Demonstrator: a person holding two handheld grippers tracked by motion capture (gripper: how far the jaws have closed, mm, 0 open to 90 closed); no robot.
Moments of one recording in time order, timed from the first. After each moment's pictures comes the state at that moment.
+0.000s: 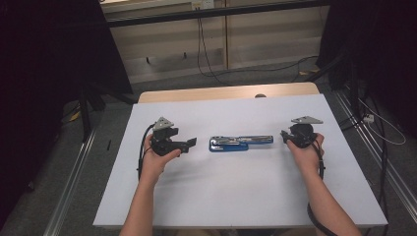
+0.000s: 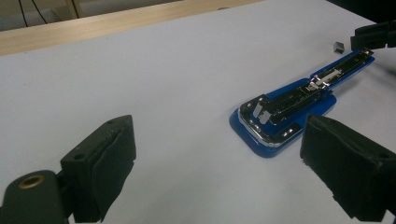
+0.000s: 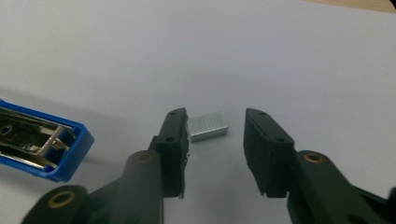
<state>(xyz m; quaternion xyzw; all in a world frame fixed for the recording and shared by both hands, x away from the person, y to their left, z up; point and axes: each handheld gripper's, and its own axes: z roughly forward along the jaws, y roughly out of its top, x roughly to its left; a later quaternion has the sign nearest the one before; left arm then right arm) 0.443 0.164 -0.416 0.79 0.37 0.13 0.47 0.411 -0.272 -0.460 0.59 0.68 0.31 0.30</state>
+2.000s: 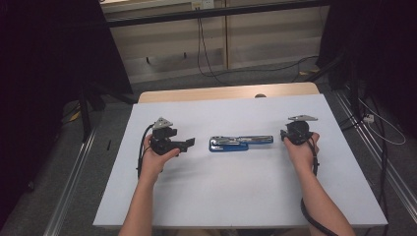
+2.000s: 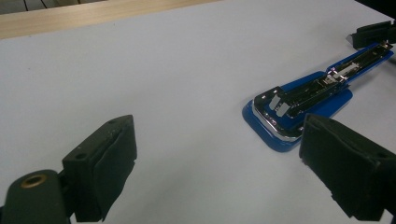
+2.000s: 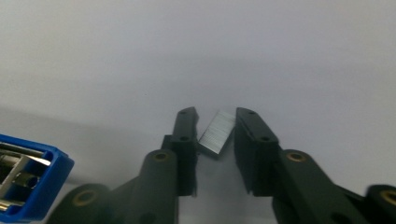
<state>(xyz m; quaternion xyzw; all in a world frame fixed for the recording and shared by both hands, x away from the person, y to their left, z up) 0.451 0.168 -0.424 0.79 0.38 0.12 0.46 0.426 -0.268 -0.466 0.62 0.67 0.30 0.28</state>
